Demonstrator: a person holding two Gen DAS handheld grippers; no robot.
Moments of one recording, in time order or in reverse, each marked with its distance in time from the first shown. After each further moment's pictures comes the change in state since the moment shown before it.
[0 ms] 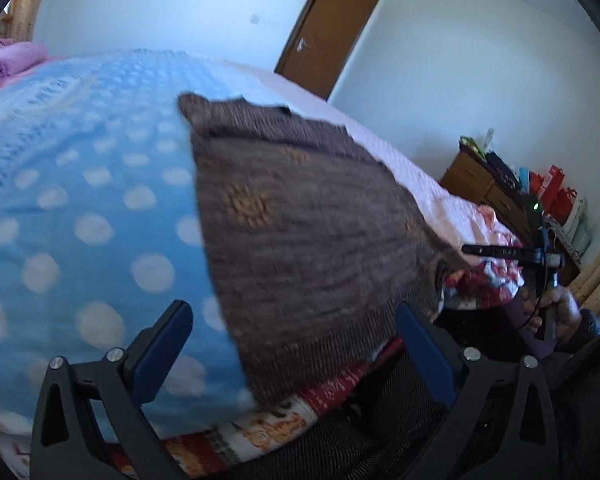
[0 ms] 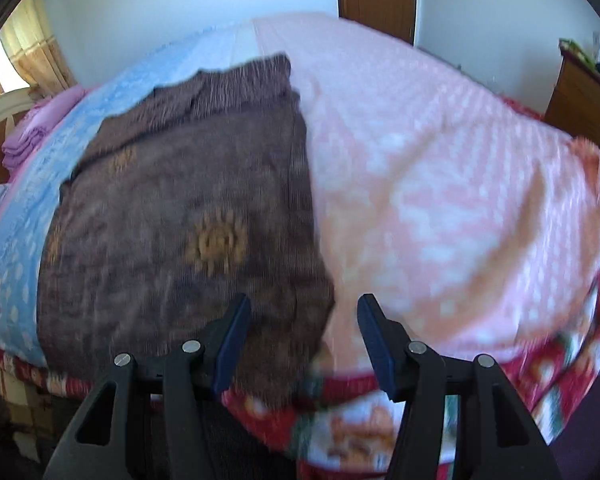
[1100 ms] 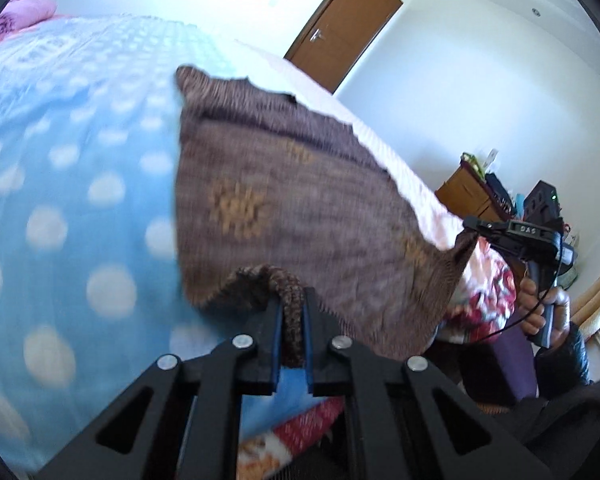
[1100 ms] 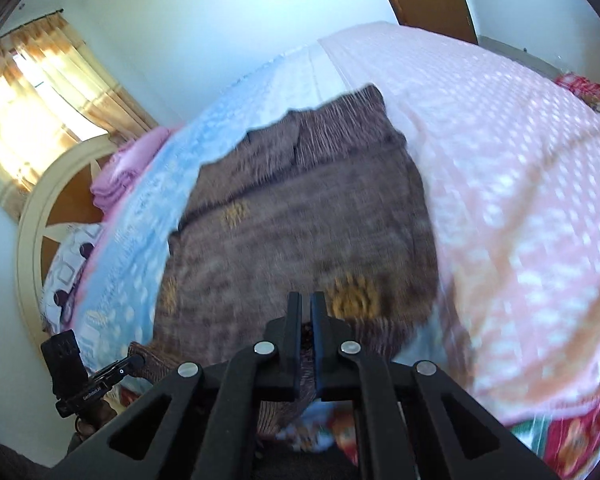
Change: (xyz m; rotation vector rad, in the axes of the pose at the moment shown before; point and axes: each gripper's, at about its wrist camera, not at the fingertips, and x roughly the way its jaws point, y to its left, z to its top) left arm 0.027 0.012 0.032 -0.135 0.025 -0.071; right arm -0.010 0.014 0.066 0.096 -0.074 0.451
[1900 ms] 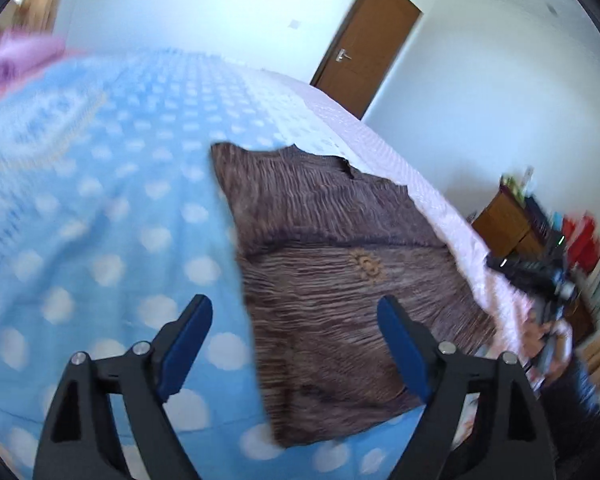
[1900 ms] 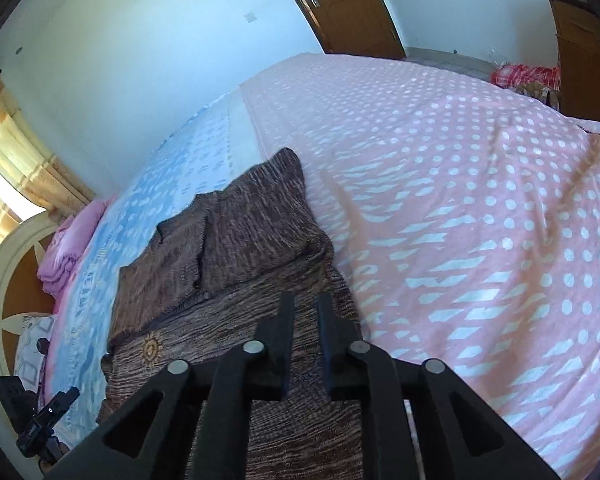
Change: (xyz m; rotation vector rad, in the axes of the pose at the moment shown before) left arm 0.017 0.043 0.117 0.070 -0.052 0.158; right arm 0.055 -0.057 0.081 0.185 -0.143 -0.160
